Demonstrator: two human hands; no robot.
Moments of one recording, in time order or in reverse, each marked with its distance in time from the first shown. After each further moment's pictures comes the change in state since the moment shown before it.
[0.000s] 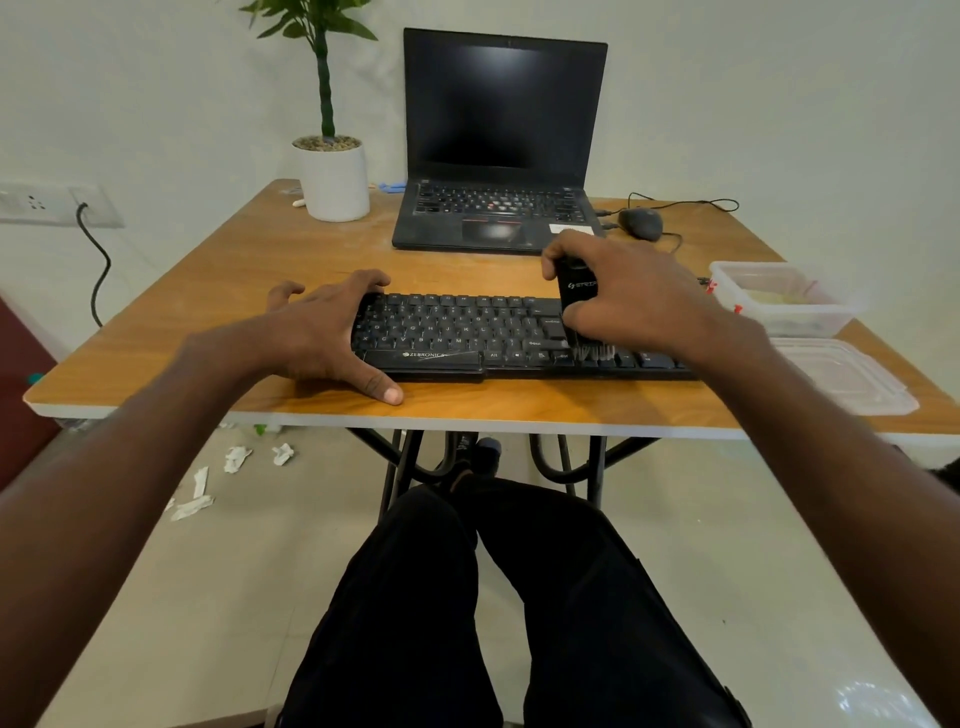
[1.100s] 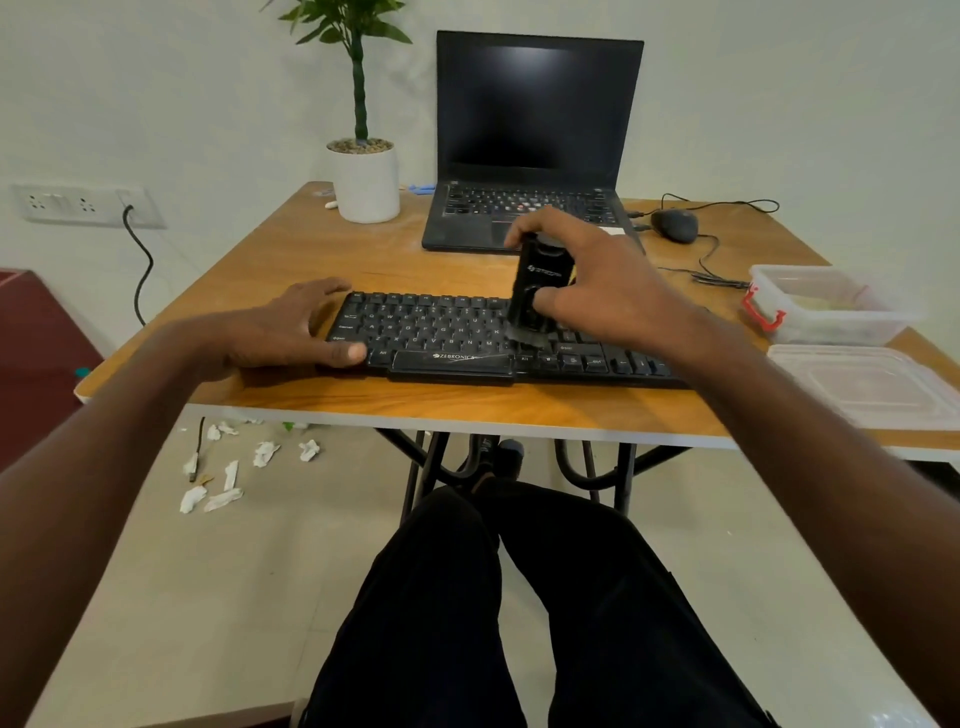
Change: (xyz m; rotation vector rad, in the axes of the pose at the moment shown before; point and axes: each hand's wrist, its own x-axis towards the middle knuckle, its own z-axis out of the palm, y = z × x) left_hand -0.025 -0.052 -0.014 -0.440 -0.049 -0.164; right_hand 0.018 -0.037 0.018 0.334 0.007 -0.079
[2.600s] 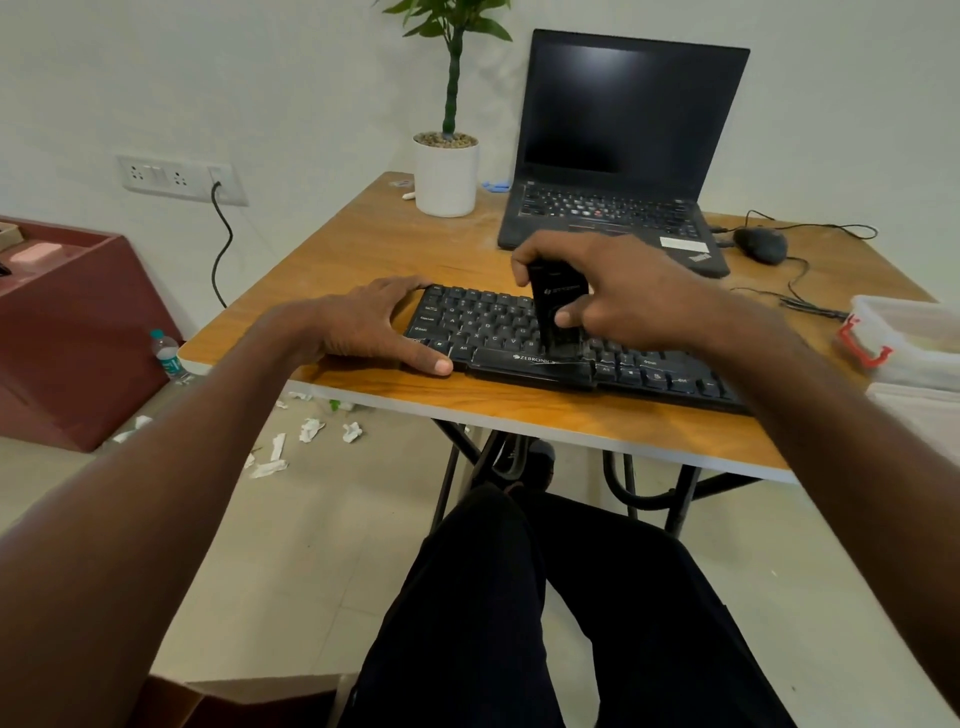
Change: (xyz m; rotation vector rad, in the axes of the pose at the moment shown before) left_hand 0.006 -0.013 -0.002 0.108 -0.014 -0.023; right_hand 0.034 -0.043 0.024 -0.201 -0.258 -0.139
